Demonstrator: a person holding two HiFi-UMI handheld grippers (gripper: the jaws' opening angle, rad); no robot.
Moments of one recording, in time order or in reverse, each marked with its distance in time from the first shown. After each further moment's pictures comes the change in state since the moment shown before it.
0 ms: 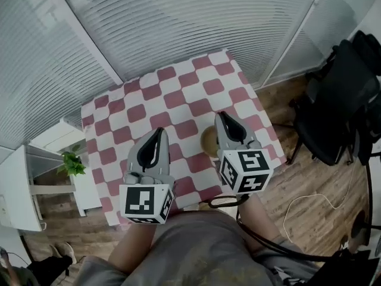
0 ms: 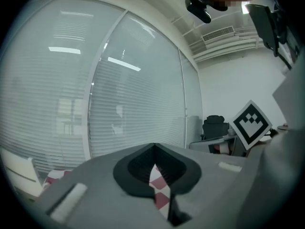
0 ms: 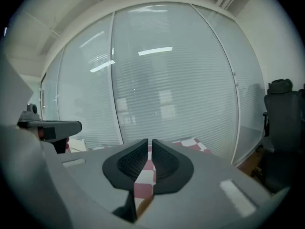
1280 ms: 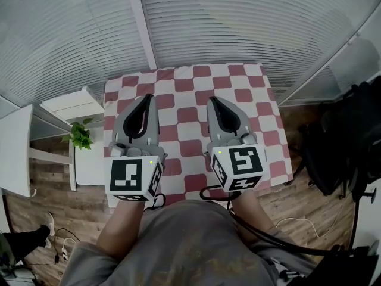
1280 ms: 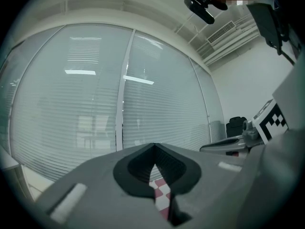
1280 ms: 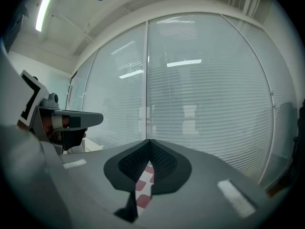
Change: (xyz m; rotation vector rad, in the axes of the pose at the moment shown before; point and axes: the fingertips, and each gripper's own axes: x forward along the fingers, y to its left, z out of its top) left arm -0.039 0.116 0.060 0.057 -0.151 0.242; right arm 0.041 0.134 0.061 -0.222 -0.151 0.246
